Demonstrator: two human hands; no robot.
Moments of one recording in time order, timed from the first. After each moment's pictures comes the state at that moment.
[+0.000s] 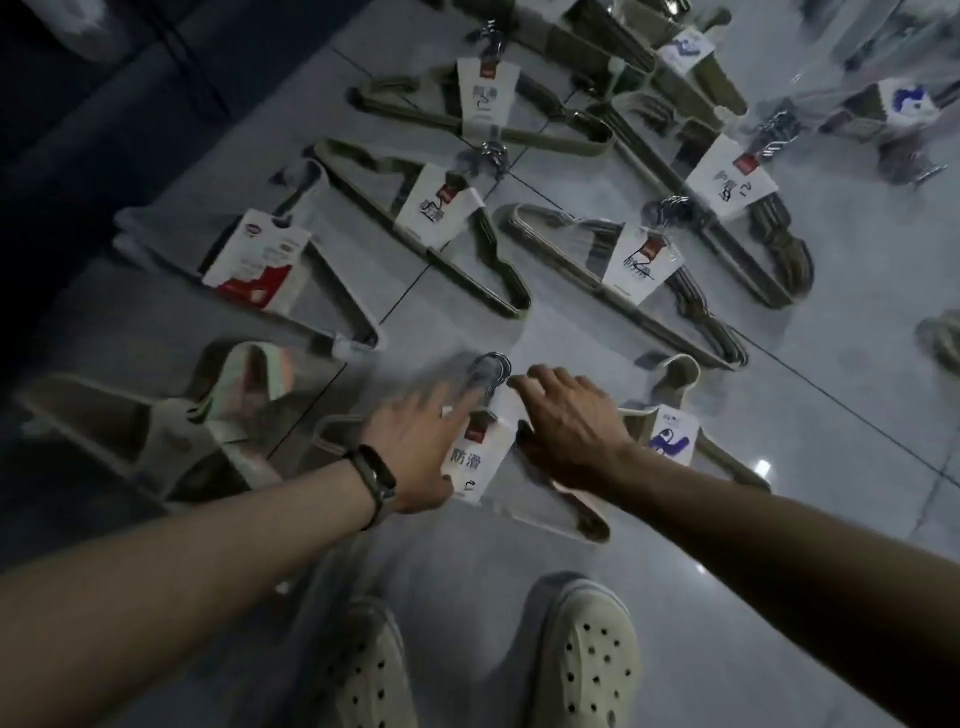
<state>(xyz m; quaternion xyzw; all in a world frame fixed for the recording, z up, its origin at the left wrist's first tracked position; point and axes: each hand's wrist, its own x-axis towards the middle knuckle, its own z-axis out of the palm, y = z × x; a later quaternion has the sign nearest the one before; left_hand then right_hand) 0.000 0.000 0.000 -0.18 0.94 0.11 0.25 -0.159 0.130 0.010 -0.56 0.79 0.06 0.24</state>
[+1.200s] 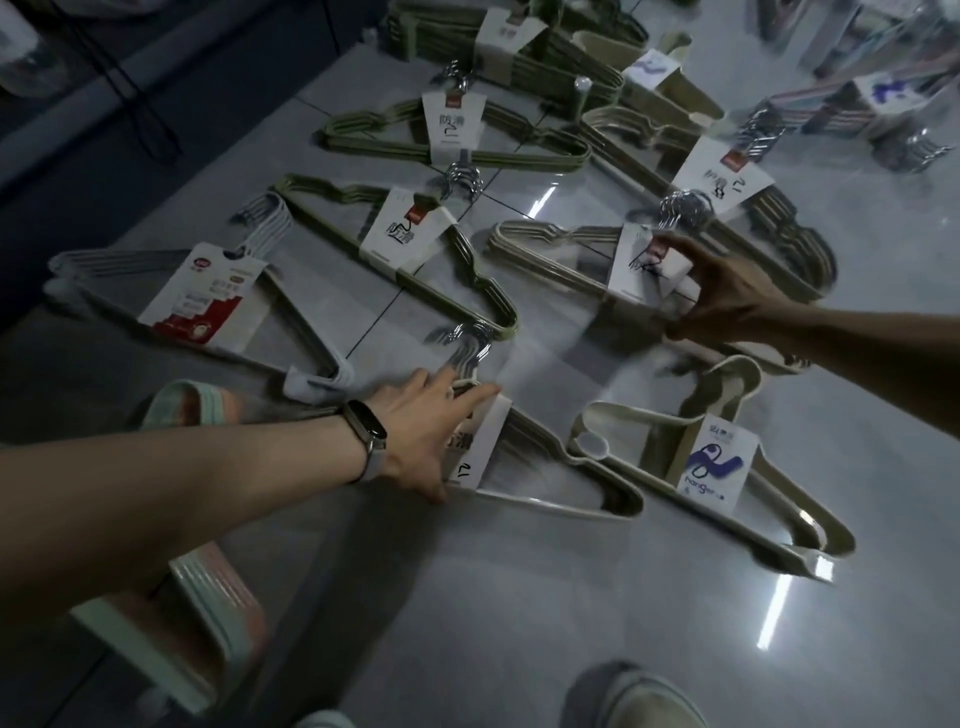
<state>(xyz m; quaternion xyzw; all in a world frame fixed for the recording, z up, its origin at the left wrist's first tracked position) -0.056 -0.032 -0.074 -0.09 0.95 0.09 0.27 -0.386 0.166 -0.062 -0.43 0.88 -0.08 0.18</state>
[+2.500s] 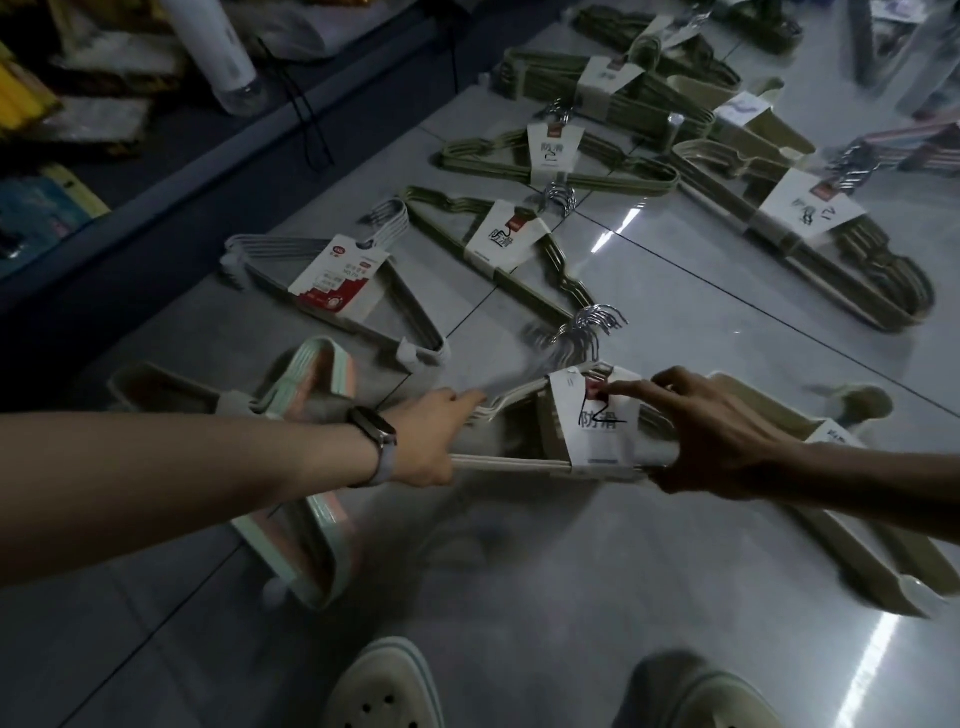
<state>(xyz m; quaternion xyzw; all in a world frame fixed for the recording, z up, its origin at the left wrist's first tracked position) 0.044 -0.033 -0.048 -0.22 0.93 0.17 0.25 -0.208 0.188 -0.049 -0.58 0.78 0.00 0.23</state>
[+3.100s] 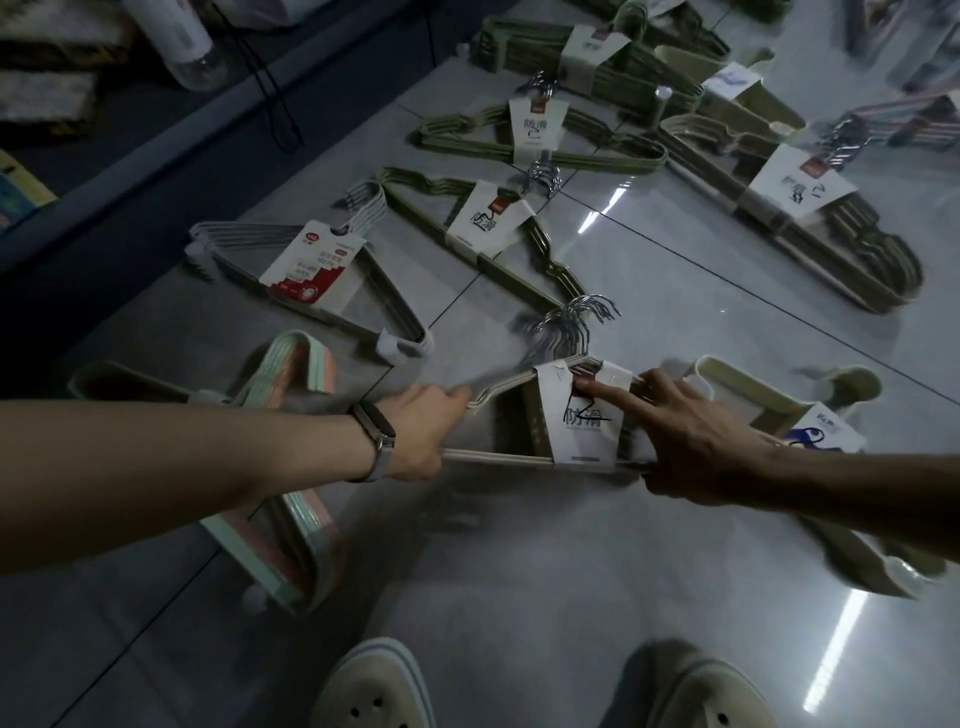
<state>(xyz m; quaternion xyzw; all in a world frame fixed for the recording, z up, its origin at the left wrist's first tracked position) 0.030 -0.036 -0.065 -0.20 0.94 0.09 0.27 -0.198 0.190 -0.064 -0.60 0.77 0.09 0.21</state>
